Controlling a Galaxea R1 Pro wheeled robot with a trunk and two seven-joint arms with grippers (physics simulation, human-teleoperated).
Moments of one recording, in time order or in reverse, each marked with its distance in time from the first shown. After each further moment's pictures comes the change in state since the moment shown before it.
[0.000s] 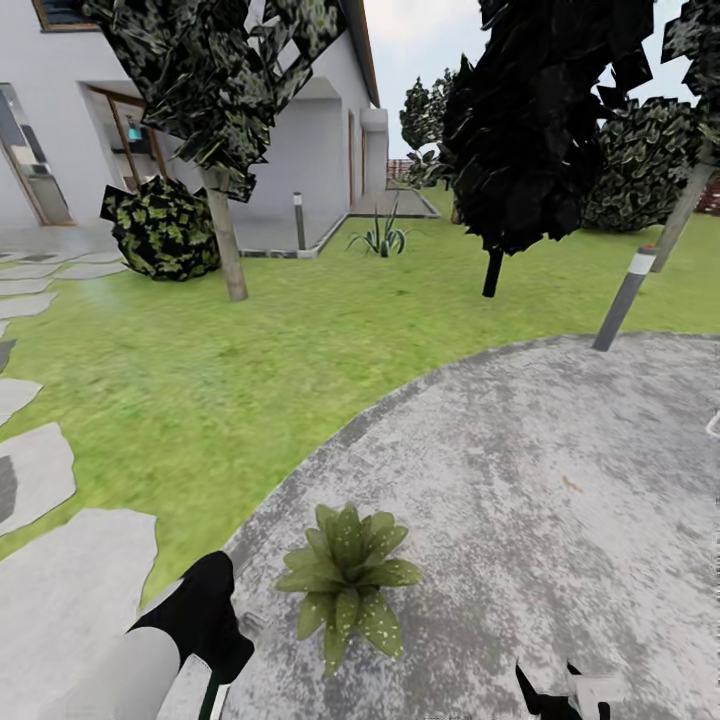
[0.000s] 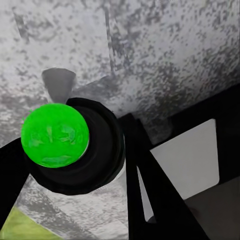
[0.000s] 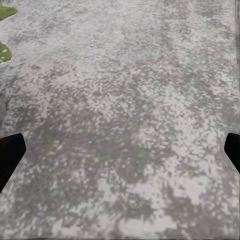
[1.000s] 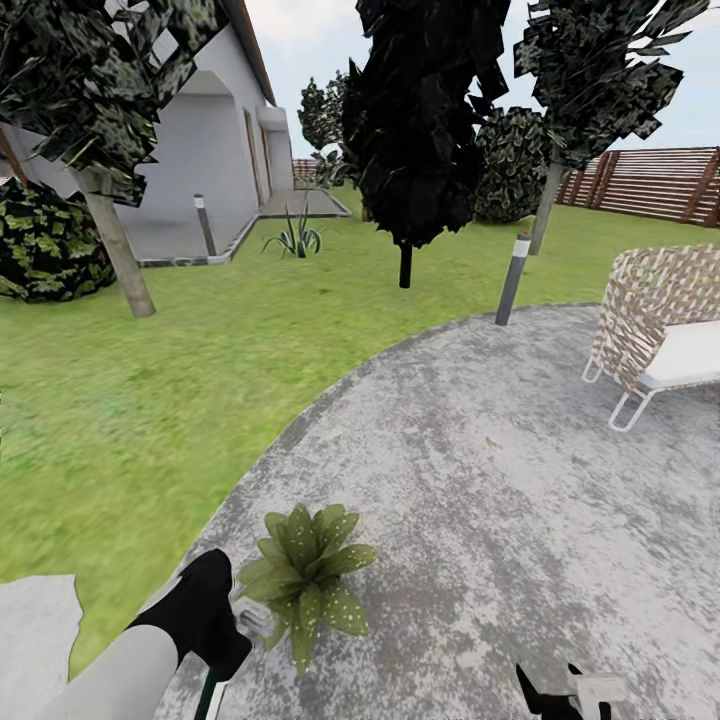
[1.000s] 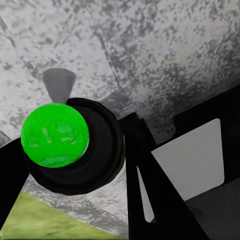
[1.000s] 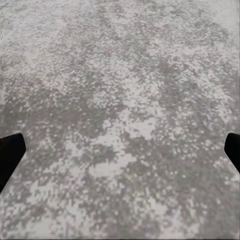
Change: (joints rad) left arm -0.005 0.008 -0.003 0.000 -0.003 -0.003 -0.002; right arm 0.000 0.000 -0.001 -0.002 -0.001 0.000 -0.001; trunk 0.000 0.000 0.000
